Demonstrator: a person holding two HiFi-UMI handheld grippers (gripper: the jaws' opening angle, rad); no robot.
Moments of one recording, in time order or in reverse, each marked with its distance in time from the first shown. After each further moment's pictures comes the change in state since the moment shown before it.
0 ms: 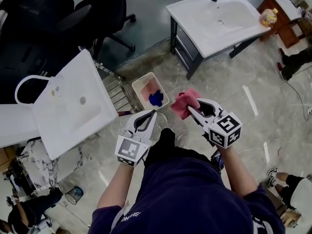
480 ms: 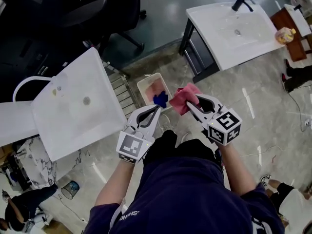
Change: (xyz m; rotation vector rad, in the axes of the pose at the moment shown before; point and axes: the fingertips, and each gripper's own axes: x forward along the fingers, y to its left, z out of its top) left arm 0.019 0.089 0.013 -0.037 -0.021 0.024; right arm 0.099 -0.012 0.050 -0.041 0.052 0.049
